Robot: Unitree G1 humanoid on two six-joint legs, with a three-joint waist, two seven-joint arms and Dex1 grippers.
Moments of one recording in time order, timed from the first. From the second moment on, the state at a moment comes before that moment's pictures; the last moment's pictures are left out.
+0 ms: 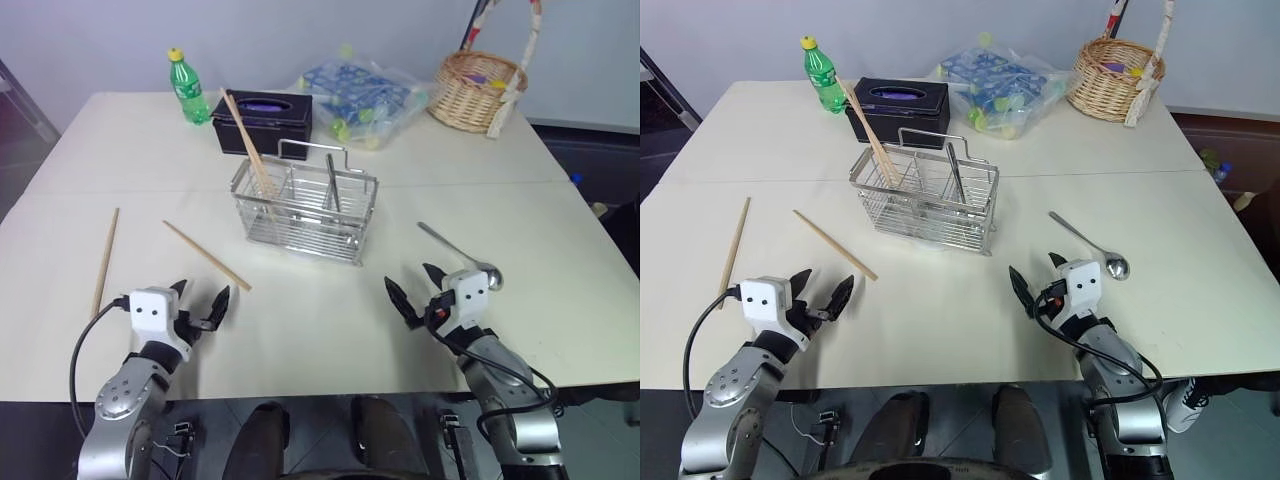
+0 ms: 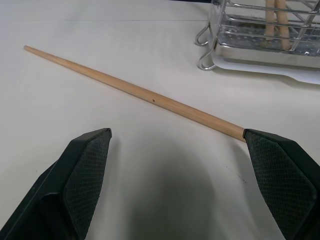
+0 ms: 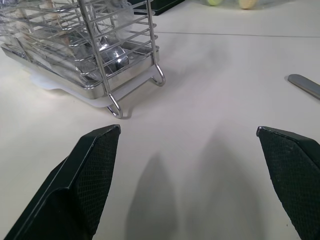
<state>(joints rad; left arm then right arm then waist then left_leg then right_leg) 0.27 0.26 0.21 -0.38 -0.33 0.25 -0.34 0.14 -0.25 -0.05 -0.31 0.26 0.20 0.40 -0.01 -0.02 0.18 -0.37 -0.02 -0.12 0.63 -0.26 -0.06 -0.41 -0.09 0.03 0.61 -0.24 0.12</state>
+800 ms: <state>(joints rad) 0.30 0.26 0.21 -0.37 -0.34 0.21 -0.34 0.15 -0.25 -0.05 -0.31 0.26 0.20 0.41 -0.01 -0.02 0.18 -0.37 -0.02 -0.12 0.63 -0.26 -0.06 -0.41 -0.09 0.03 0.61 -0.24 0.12</state>
